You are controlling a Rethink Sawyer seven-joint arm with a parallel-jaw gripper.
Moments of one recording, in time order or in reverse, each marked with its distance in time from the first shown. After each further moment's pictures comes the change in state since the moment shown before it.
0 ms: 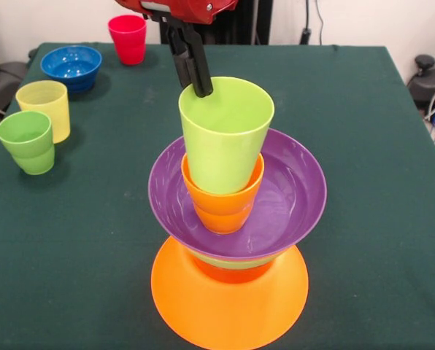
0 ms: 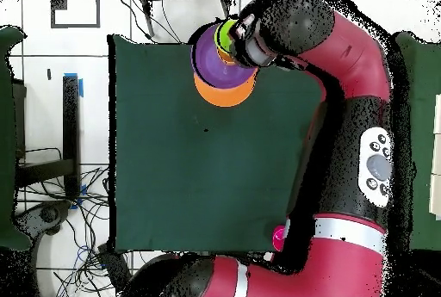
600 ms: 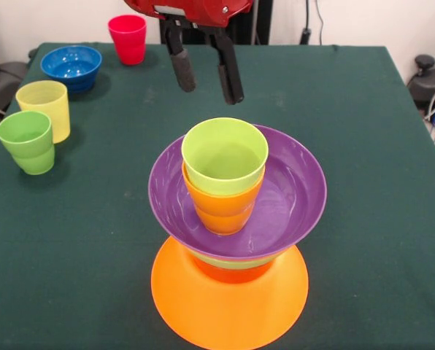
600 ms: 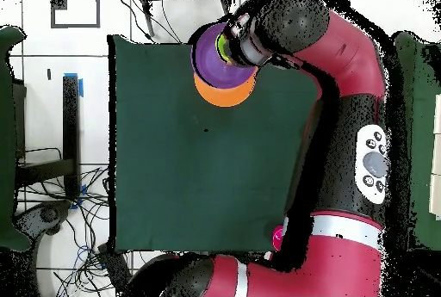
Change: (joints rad) arm 0.000 0.000 0.025 0.000 -0.009 0.000 0.000
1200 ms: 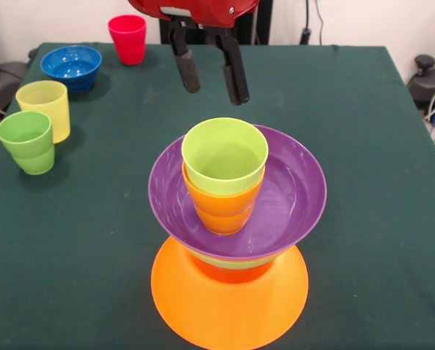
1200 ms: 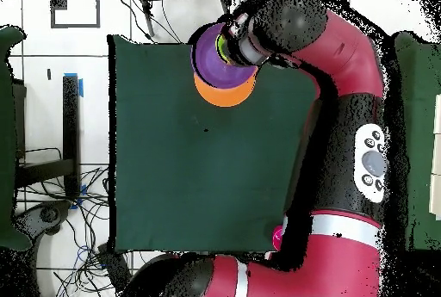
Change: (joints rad) arm 0.000 0.000 0.007 0.000 -0.002 0.000 0.000
